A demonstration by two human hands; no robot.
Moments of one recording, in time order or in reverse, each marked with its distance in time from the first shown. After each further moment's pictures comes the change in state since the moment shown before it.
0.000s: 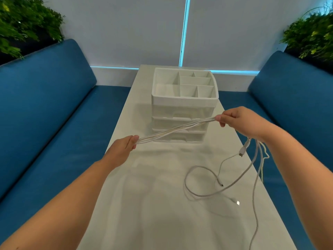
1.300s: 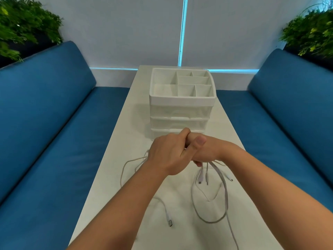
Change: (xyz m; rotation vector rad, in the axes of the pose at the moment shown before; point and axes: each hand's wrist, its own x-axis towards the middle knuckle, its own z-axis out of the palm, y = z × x) left_hand -0.058 0.174 0.038 0.270 0.060 0.449; right_hand -0.017 -0.055 0.074 0.207 -0.512 -0.253
